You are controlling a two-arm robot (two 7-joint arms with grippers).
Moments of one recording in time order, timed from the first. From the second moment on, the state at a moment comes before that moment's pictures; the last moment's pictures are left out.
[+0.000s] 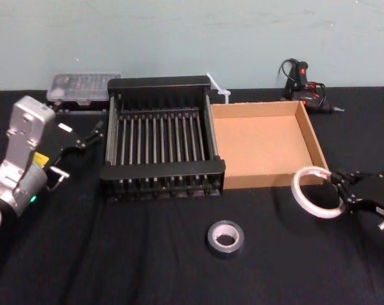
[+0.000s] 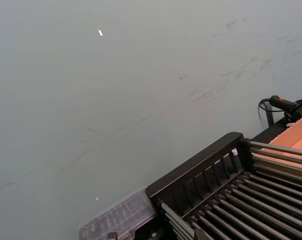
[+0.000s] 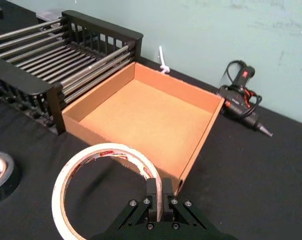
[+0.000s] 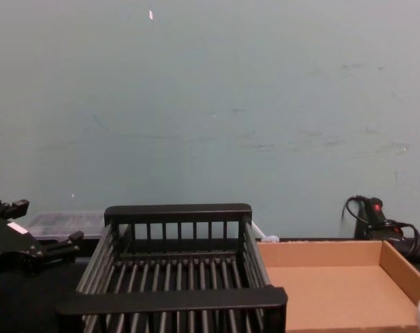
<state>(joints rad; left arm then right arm) -0.20 0.60 0.45 -1.41 -0.25 -0.12 0.03 -0.14 0.65 -0.13 -1.76 0.35 0.25 0.35</state>
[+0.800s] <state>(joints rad) -0.20 0.60 0.45 -1.41 -0.25 -0.12 0.03 0.10 0.56 -0.24 -1.65 0.21 0.28 0.37</state>
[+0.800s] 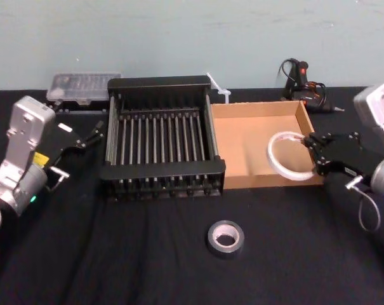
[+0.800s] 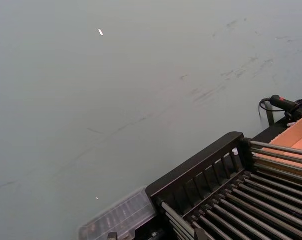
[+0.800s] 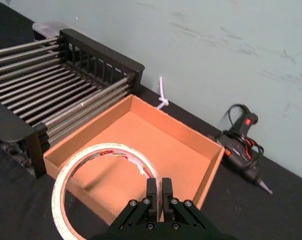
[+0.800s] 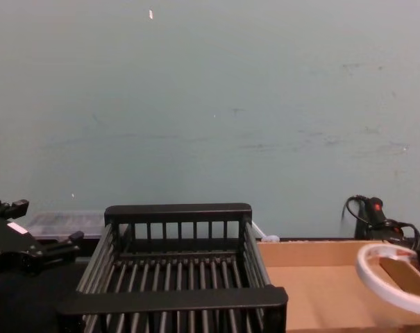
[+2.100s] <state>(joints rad) -0.20 0.60 0.45 -1.41 -0.25 -0.12 0.03 0.42 0.40 -0.45 -1.43 0.12 0.25 0.47</state>
